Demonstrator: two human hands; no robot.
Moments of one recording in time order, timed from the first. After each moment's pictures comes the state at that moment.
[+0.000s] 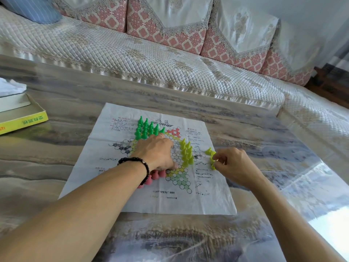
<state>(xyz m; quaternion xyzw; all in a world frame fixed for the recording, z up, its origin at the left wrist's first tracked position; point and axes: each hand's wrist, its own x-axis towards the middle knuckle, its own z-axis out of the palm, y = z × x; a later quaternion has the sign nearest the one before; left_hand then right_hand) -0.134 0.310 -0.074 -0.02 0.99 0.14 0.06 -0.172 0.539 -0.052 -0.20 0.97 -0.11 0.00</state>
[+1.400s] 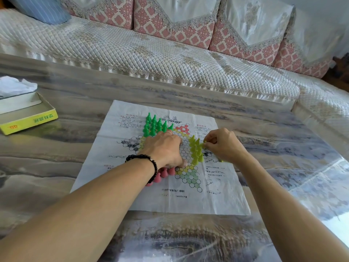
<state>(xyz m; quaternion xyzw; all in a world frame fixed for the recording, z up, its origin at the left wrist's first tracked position) -0.133 0.310 -0.074 -0.02 0.99 0.14 0.06 -0.218 0.487 -0.069 -0.20 0.96 -0.18 0.01</state>
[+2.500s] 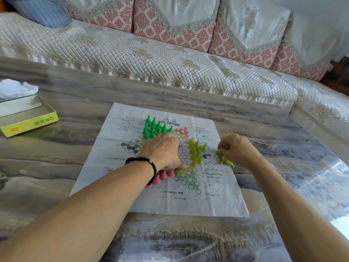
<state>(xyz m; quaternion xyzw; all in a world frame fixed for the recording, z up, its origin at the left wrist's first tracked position) -0.133 0.310 -0.073 -0.02 0.99 0.15 0.06 -0.217 0.520 -0.054 -0.19 0.98 -0.09 0.01</state>
